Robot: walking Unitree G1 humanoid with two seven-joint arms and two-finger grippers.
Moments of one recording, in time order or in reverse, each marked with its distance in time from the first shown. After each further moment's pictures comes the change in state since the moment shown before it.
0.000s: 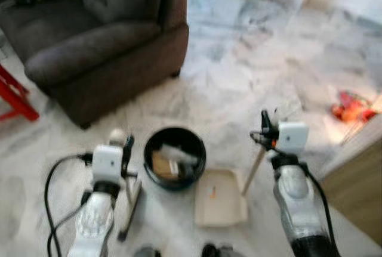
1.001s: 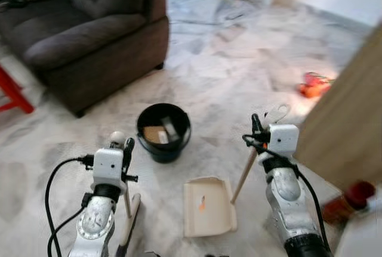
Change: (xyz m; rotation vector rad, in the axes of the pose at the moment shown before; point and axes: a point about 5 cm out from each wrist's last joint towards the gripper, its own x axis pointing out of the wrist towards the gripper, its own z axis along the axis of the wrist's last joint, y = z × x) left arm -0.002 0.001 -0.005 0.001 0.020 0.009; right arm 0.001 0.005 -0.006 0.004 0.030 0.018
